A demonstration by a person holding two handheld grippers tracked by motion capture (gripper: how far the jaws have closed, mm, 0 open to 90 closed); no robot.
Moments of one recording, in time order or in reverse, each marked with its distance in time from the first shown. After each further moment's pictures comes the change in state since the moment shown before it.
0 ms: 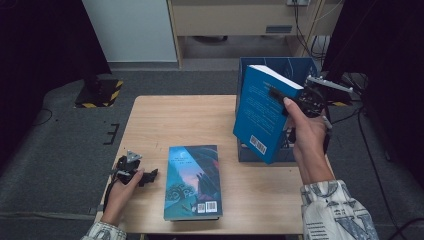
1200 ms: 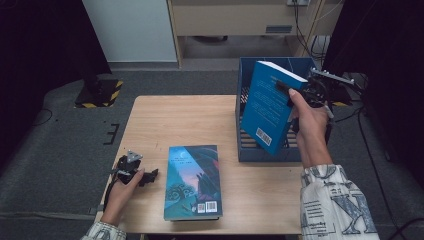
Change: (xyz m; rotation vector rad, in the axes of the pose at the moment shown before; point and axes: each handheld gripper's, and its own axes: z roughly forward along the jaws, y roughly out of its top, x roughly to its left) left arm -0.001 0.001 0.001 0.002 -0.007 0.006; right arm -0.037 0.012 0.022 0.010 -0.059 0.045
